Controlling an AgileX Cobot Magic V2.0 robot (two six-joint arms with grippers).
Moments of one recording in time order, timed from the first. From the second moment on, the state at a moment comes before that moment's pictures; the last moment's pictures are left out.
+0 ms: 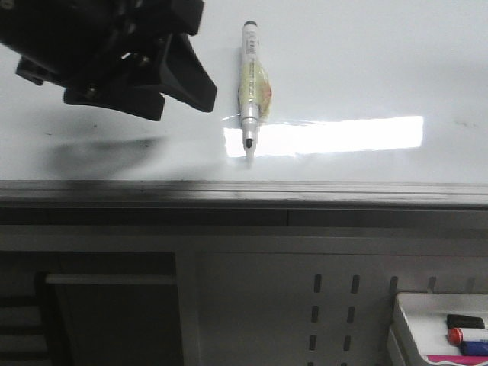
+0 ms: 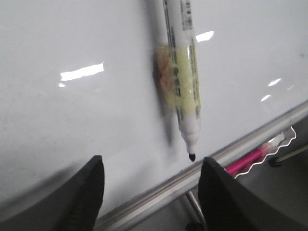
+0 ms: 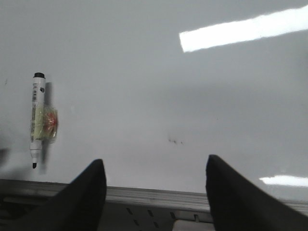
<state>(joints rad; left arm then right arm) -0.66 1.40 -0.87 -0.71 0.22 0.40 0.09 0.39 -0.42 0.16 0.34 0.00</state>
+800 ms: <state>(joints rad) -0.68 1.60 -1.04 -0.76 0.25 0.40 0.09 0.39 -0.42 0.16 0.34 0.00</state>
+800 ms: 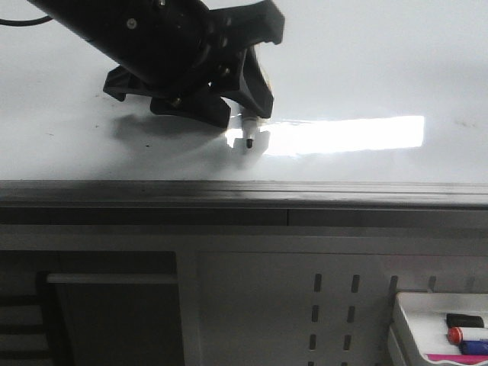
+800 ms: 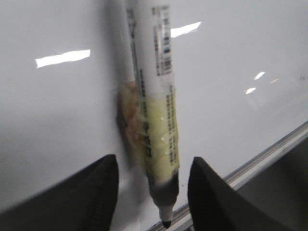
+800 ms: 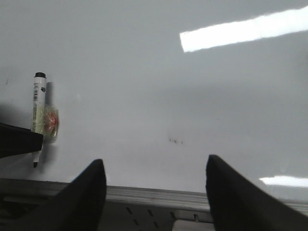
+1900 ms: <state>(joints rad) -0.67 1.34 -1.03 -0.39 0.84 0.99 0.76 0.68 -0.42 0.12 0.16 -0.26</state>
